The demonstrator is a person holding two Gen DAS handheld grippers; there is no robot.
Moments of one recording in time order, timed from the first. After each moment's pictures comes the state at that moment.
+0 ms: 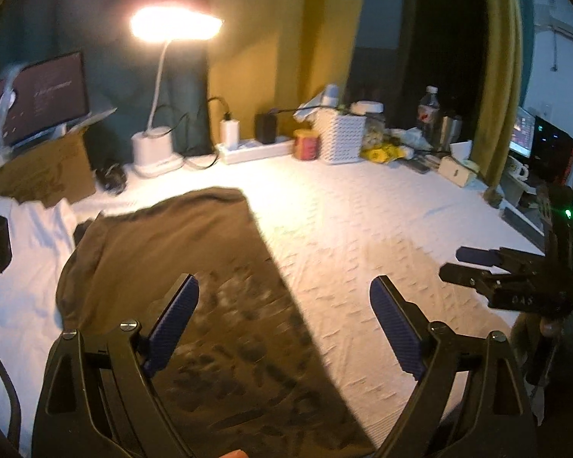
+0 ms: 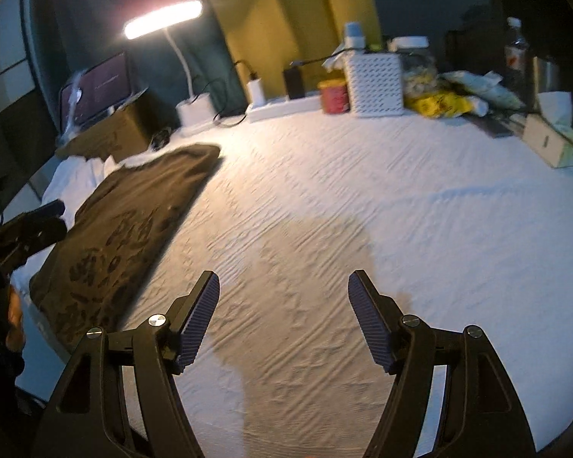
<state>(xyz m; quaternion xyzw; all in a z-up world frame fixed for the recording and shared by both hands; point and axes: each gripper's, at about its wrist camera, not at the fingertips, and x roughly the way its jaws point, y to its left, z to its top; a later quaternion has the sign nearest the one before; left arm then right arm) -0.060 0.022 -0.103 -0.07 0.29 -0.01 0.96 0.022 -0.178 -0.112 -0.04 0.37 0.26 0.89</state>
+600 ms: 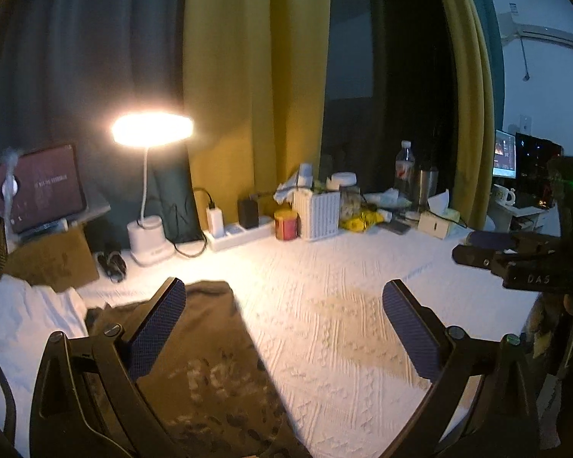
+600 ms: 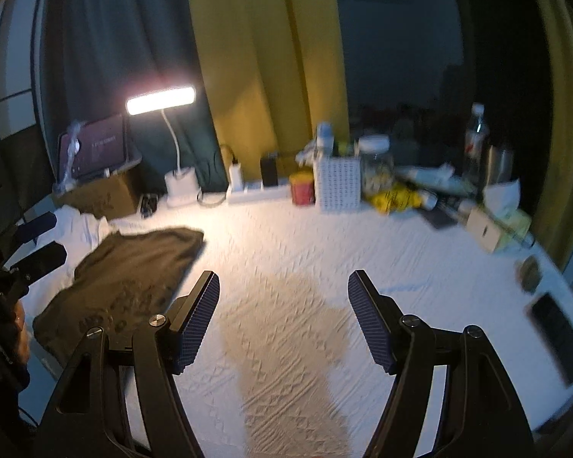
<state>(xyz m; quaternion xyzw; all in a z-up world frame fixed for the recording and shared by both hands) -0.073 -0.005 -0.034 -0.02 0.17 -0.01 0.98 -0.008 -0.198 -0.006 -0.06 0.25 0.23 0.94</state>
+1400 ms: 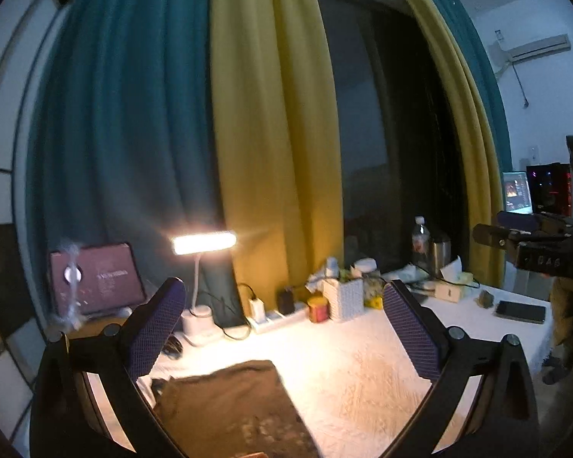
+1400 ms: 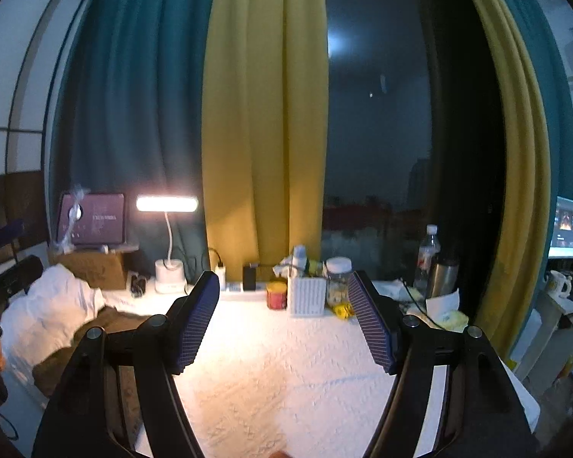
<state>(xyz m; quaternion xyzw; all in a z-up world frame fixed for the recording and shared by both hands) -0.151 -0.016 0.037 0.02 0.02 0.06 1.00 -0.089 -0.194 0.093 -0.08 0.07 0.18 0.98</state>
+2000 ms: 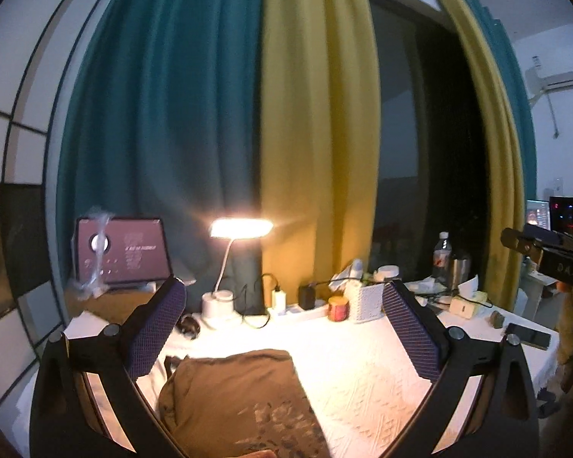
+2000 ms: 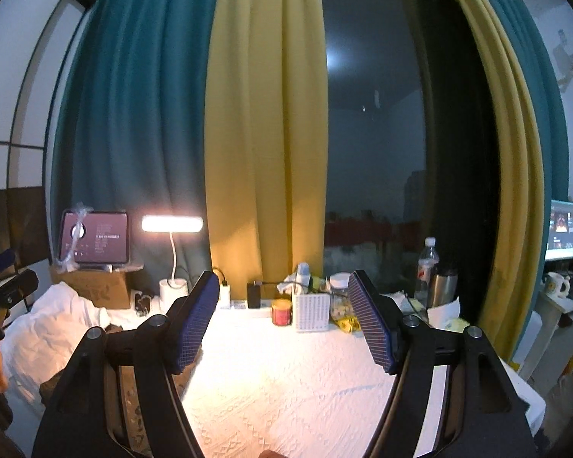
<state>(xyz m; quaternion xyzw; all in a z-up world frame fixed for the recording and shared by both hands) -0.165 0.012 0.024 -0.05 0.03 0.11 0.99 -0.096 -0.180 0.089 -0.07 0.07 0.17 0.98</state>
